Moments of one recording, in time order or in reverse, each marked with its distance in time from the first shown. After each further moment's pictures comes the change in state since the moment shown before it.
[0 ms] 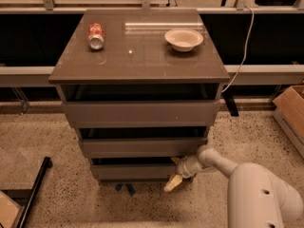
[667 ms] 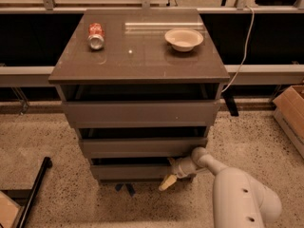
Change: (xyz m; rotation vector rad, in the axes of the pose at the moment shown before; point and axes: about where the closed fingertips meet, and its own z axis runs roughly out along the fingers) arm 0.012 -0.018 0.044 -0.006 -0.042 0.035
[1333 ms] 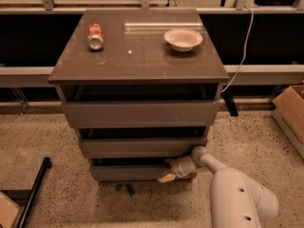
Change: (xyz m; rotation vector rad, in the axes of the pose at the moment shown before) arm 0.000 0.001 0.007 -0.029 0.001 0.015
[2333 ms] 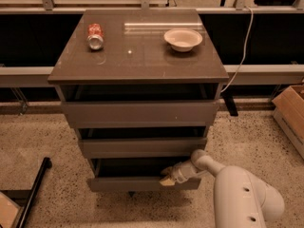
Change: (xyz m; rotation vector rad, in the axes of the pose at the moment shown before) arm 0.005 0.028 -0.003 -0.052 0.026 0.019
